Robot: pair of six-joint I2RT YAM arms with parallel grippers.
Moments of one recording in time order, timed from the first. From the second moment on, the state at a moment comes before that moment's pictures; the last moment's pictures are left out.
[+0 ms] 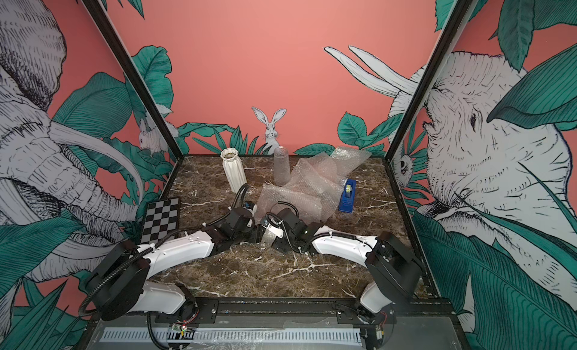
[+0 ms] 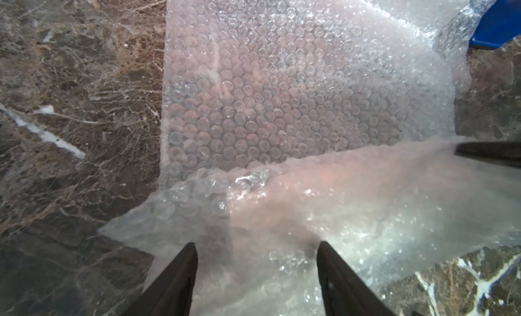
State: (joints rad) left arm -0.74 1.39 0.66 -0.11 -0.08 -0.46; right arm 0.92 1.55 0.90 -0.24 0.09 -0.38
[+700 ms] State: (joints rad) left arm -0.70 1.43 0.68 -0.07 -0.06 -0.44; right arm 0.83 1.70 0.99 -0.34 -0.04 -0.45
